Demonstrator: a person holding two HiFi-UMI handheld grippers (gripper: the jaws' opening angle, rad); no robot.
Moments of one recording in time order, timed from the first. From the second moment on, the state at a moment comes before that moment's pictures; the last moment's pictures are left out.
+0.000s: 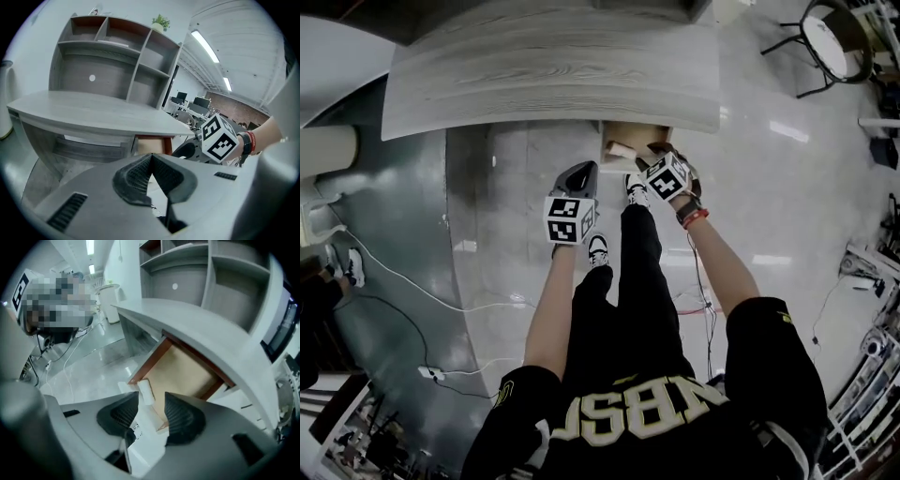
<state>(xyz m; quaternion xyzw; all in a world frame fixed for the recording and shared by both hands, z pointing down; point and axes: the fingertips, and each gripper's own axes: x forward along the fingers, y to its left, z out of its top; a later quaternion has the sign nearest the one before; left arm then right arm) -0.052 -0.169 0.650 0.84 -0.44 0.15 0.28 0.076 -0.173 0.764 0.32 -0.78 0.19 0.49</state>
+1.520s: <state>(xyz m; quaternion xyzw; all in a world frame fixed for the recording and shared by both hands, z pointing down) -0.077 -0.133 0.325 0.87 -0.49 0.01 0.04 0.152 -0.096 0.349 0.65 -0.75 0.07 0.09</state>
